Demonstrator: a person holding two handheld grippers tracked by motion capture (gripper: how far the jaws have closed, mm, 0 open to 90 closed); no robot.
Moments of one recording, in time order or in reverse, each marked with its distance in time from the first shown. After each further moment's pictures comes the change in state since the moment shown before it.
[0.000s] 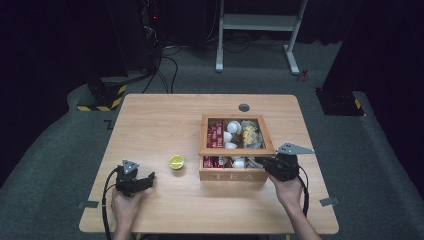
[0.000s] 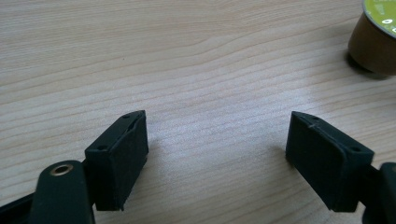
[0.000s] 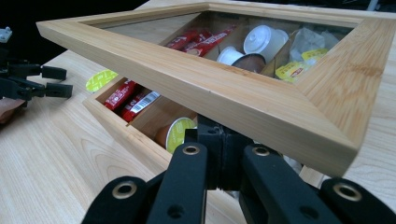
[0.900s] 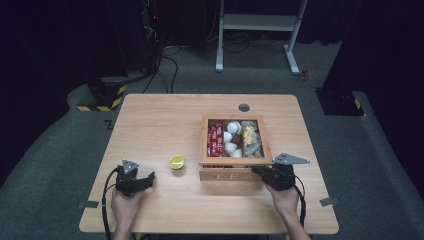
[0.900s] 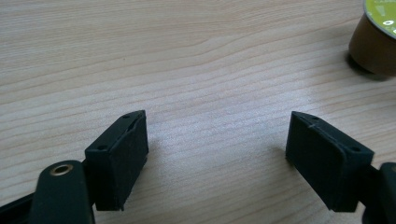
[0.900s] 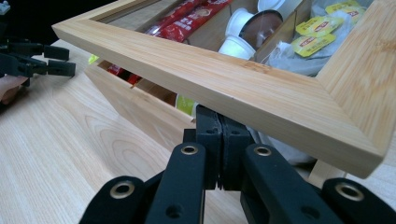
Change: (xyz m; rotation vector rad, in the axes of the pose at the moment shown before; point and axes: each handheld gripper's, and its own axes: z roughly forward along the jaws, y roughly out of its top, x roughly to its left) left arm 0.000 0.000 0.000 -0.002 0.000 -0.005; right arm 0.005 -0.031 0.009 0.036 0.022 0.030
